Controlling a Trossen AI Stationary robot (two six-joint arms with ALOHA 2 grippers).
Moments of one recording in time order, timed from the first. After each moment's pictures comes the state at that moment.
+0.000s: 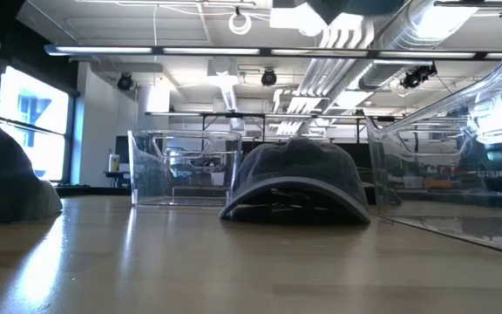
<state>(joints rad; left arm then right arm) 0.16 1.90 2.31 -0.74 0.50 0.03 -0.16 1.21 1.70 -0.93 -0.71 0.02</state>
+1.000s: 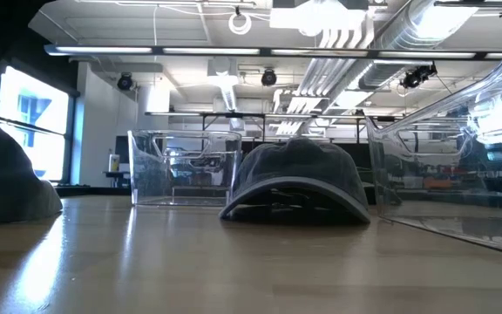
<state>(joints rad) 0.14 2.02 2.29 -0.23 1.38 -0.33 -0.16 1.11 1.69 -0.70 -0.82 0.18</state>
